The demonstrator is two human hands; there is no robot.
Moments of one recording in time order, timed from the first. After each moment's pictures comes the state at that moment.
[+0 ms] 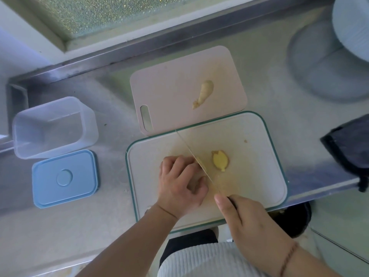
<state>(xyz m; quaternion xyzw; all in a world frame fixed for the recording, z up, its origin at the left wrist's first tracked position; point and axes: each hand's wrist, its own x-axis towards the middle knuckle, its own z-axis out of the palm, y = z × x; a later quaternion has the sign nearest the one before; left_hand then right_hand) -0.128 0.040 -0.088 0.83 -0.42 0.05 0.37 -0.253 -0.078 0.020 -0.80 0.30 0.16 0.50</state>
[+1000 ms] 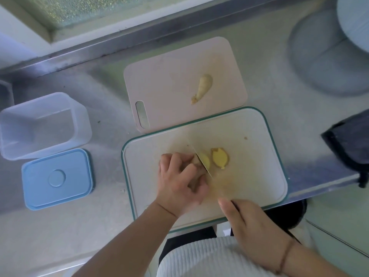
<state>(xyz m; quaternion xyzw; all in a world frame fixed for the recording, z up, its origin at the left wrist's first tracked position) -0.125 0.041 -0.095 0.84 -0.42 0.03 0.35 -0.254 -0.082 0.005 -0.76 0.32 0.24 0.51</state>
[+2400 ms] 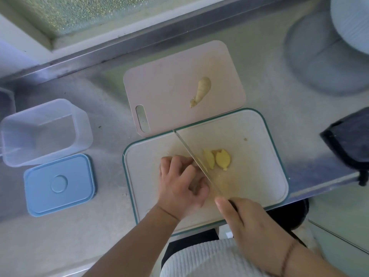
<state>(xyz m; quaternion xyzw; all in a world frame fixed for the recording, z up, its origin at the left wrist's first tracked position) -0.125 0.040 -0.090 0.84 -0.40 0.03 0.37 -0.245 -0.077 0.021 -0.78 0.31 0.21 0.50</state>
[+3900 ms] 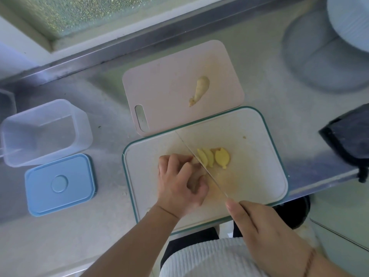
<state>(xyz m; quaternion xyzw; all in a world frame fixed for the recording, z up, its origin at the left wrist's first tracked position) -0.128 0.043 -0.090 0.85 -0.38 0.01 0.35 -0.267 -0.082 0.023 -0.78 0.34 0.17 0.50</state>
